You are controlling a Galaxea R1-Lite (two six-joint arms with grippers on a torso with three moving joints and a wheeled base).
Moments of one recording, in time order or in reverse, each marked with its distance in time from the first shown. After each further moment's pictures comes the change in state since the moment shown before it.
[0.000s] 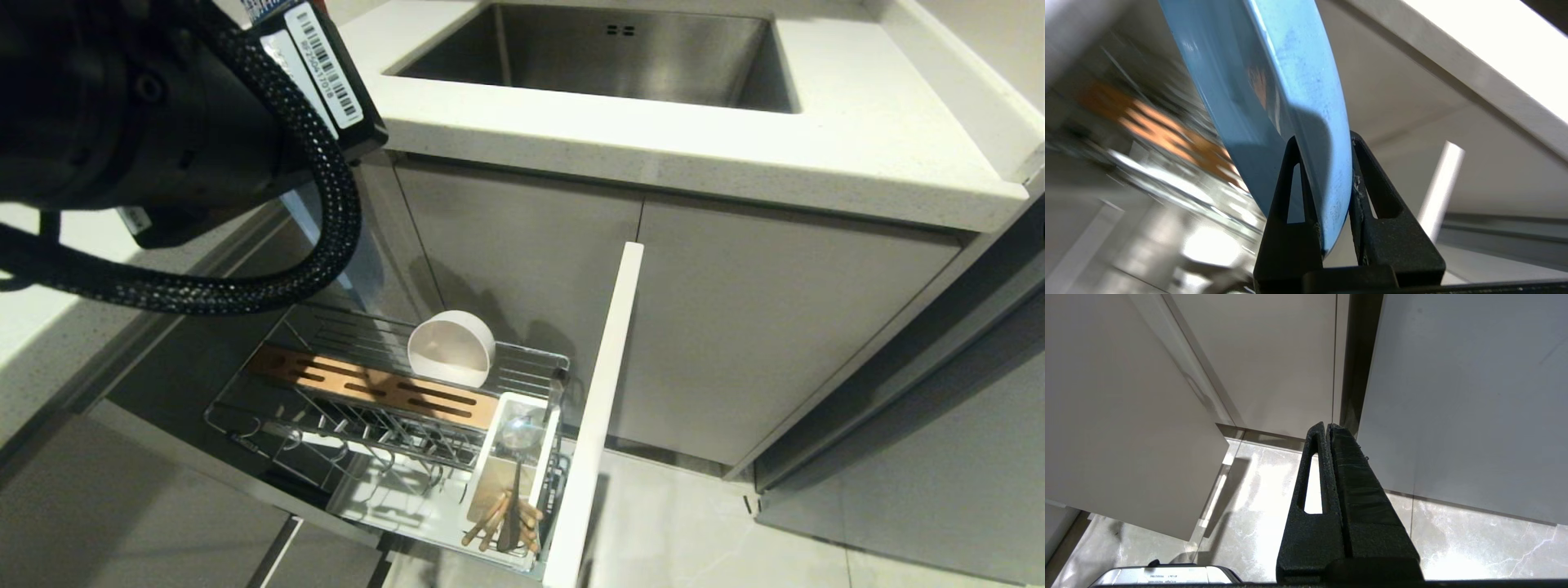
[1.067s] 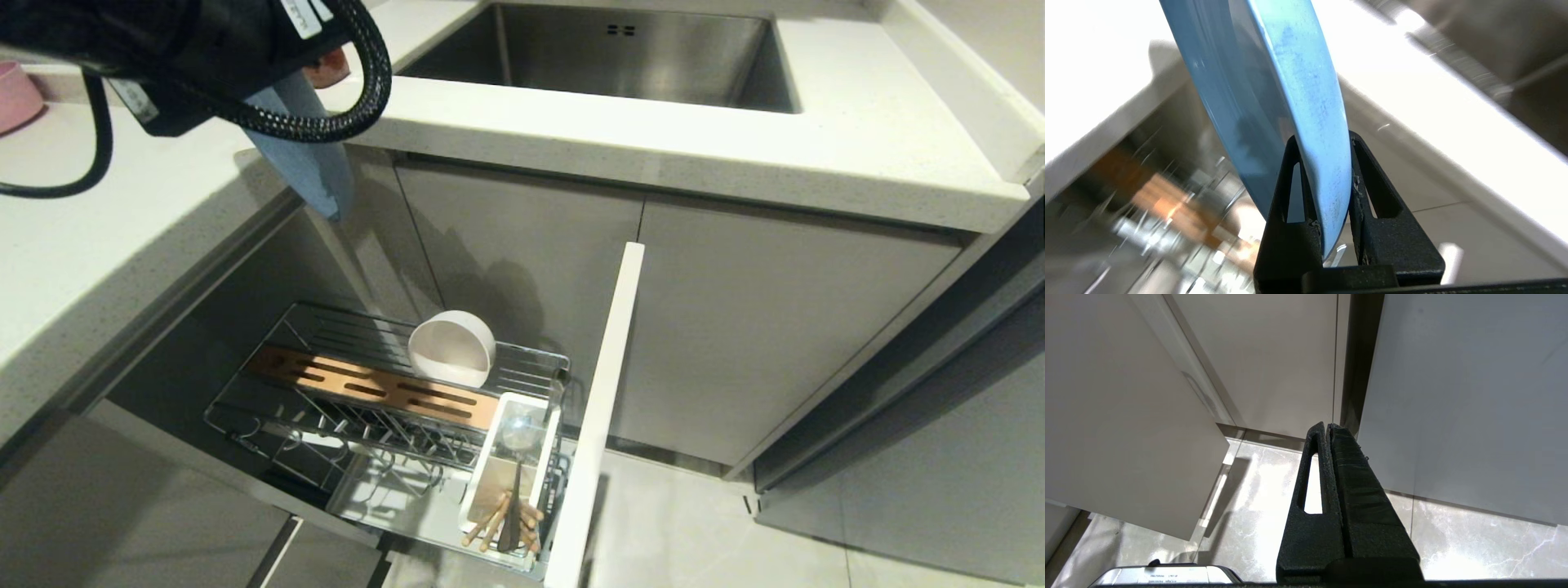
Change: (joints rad) left arm 0.161 0.015 -0.018 -0.372 0.005 0.307; right arm 0.000 0.000 0.000 0.000 0.000 0.000
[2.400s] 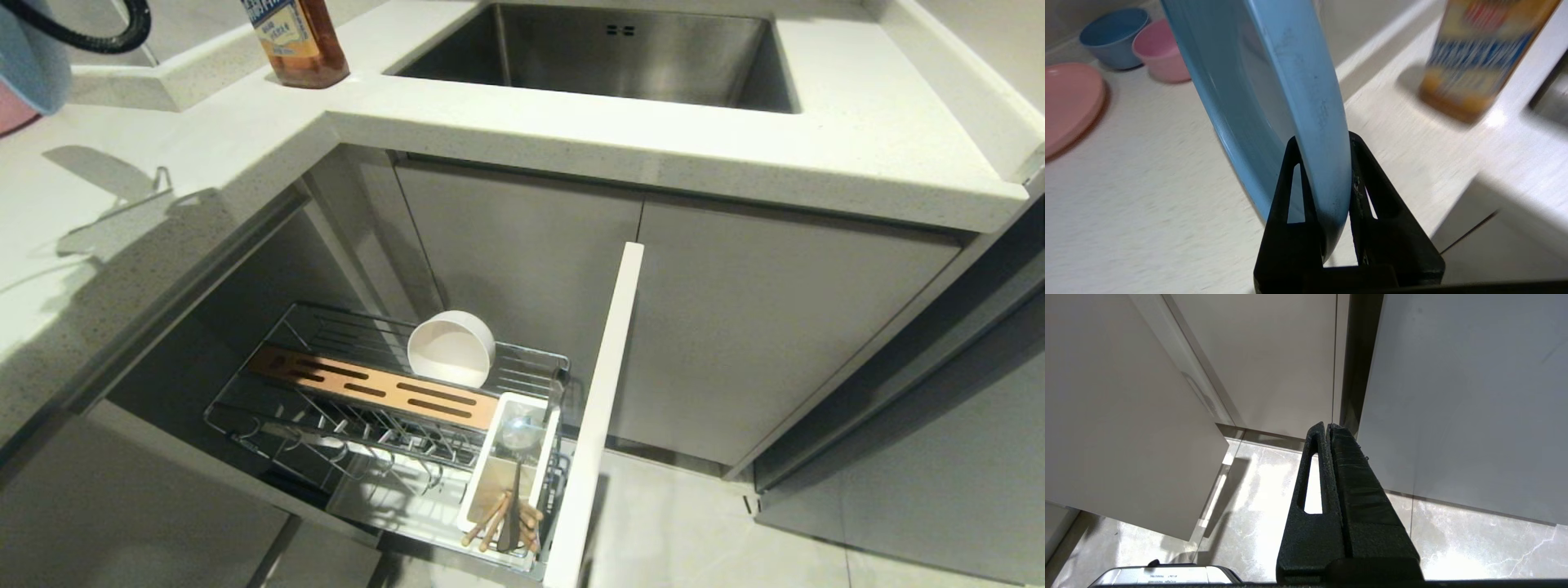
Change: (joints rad) left arm 0.615 -0.064 0.000 -0.264 -0.213 0.594; right arm 0.000 0.000 0.000 0.000 0.000 0.000
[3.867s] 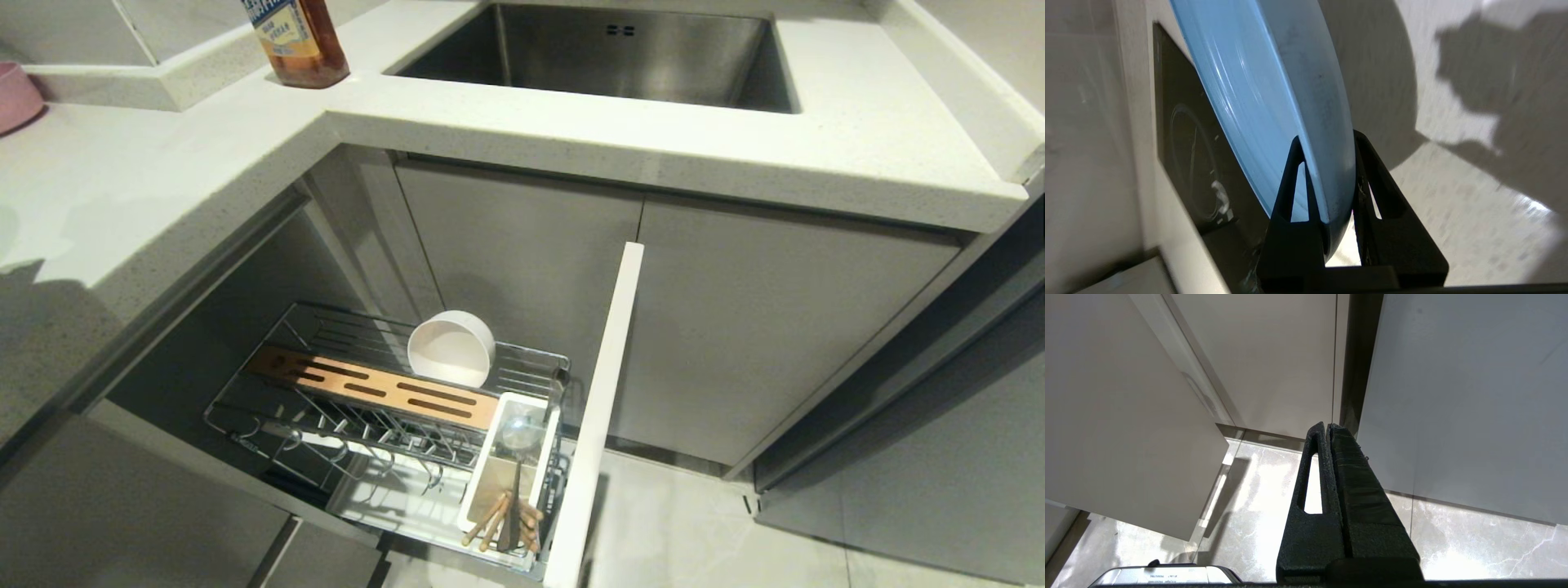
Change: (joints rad) left arm 0.328 -0.085 0.001 1.071 0.019 0.055; right arm 0.000 0.000 0.000 0.000 0.000 0.000
